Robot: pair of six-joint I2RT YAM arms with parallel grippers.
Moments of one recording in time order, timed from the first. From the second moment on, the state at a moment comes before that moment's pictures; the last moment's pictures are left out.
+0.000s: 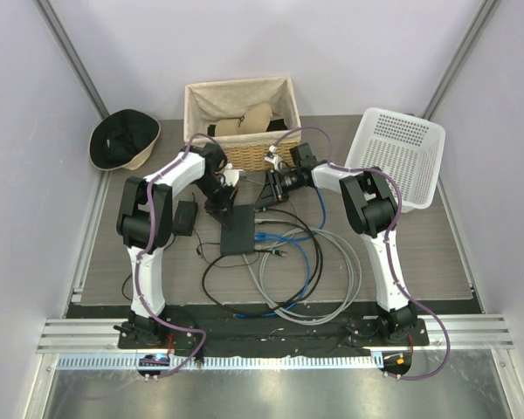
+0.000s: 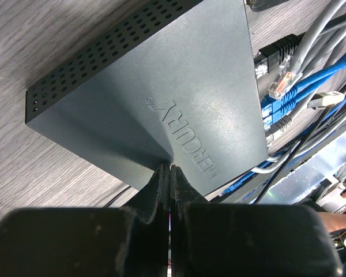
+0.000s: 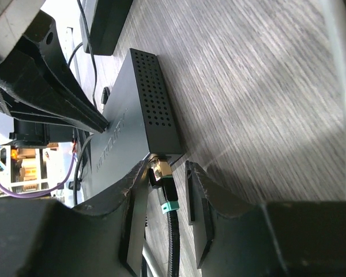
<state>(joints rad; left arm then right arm) -0.33 2.11 1.61 -1.09 0.50 0.11 0.40 2.38 1.66 -0.21 -1.08 0.23</state>
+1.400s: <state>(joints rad) -0.37 2.11 1.61 -1.10 0.47 0.11 0.39 2.34 1.70 -0.65 -1.01 -0.19</state>
